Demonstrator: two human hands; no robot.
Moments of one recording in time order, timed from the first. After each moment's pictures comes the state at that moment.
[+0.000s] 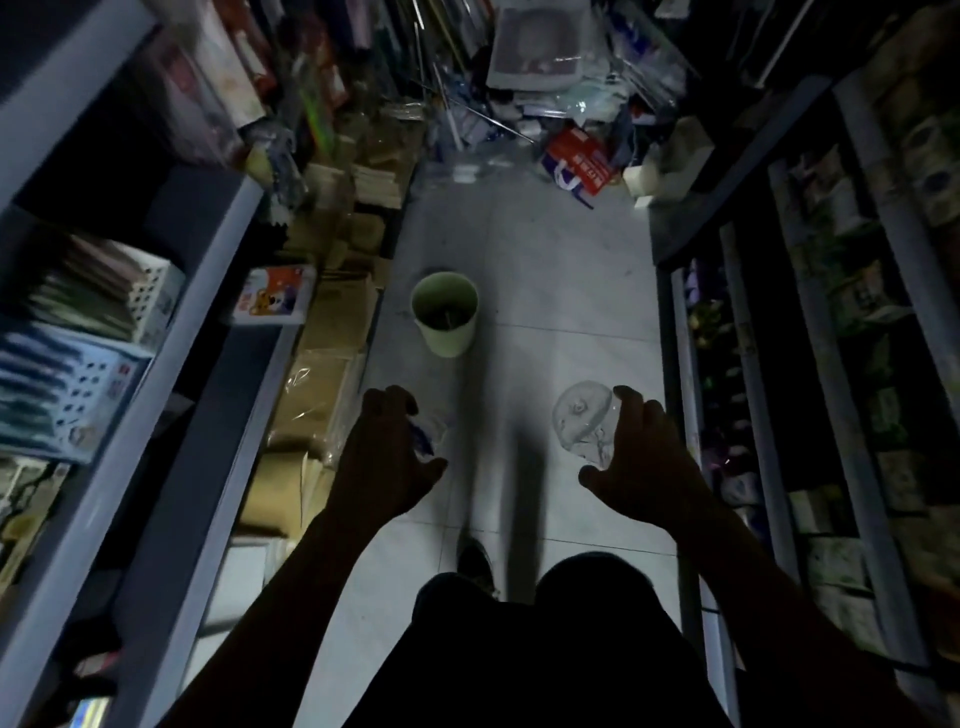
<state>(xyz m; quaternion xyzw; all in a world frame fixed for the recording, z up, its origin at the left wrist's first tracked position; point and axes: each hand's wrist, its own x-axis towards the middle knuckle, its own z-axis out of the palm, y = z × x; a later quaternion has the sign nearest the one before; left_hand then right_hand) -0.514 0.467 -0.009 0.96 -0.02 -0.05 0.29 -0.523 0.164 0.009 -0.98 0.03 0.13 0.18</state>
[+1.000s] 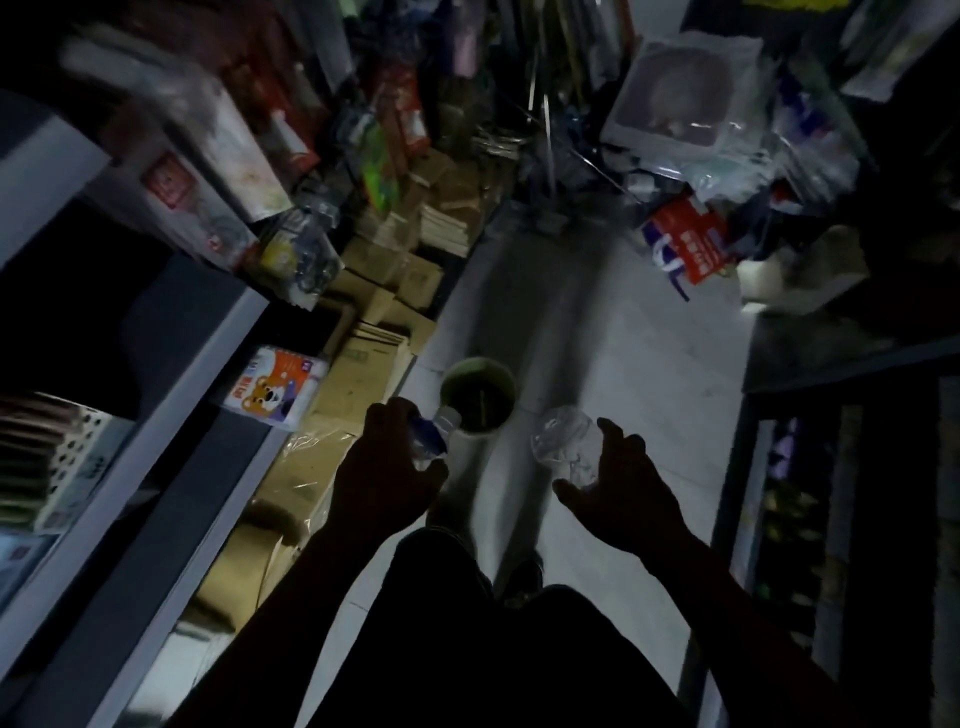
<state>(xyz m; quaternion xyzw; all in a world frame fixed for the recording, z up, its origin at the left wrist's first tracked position) -0.136 0.441 -0.021 0.94 0.17 -0.03 0.30 -0.075 0.175 -0.029 -0.94 -0.04 0.26 0.22</state>
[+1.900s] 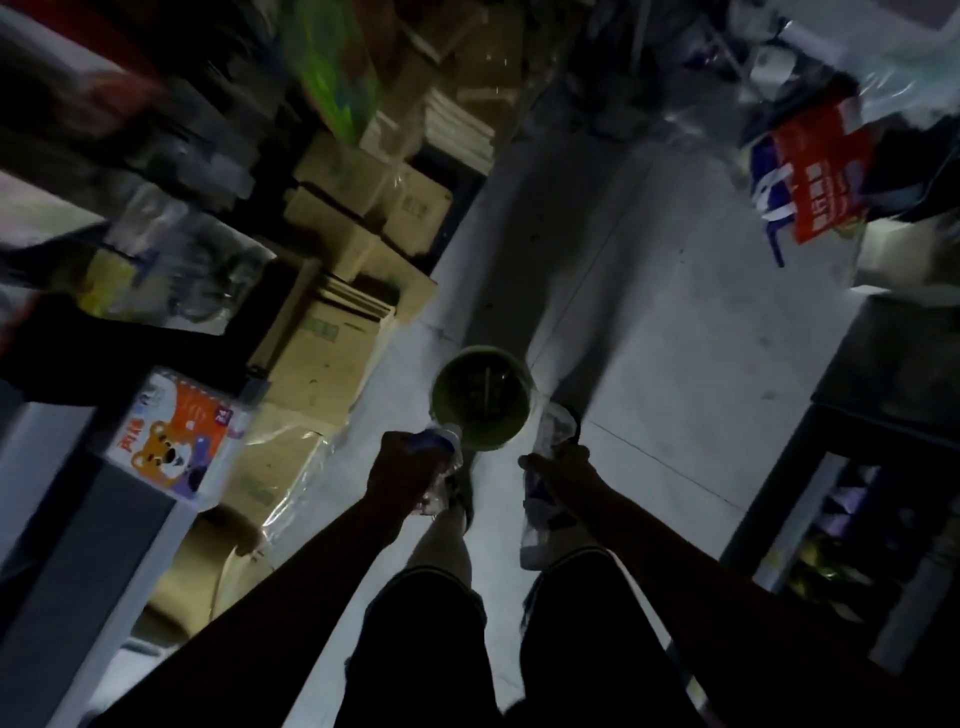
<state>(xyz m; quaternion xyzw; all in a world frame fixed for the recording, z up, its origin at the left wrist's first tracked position) 0.120 0.513 -0.265 0.61 0.53 -0.28 0.52 0.206 0.318 -0.270 -0.72 0.27 0.56 0.31</state>
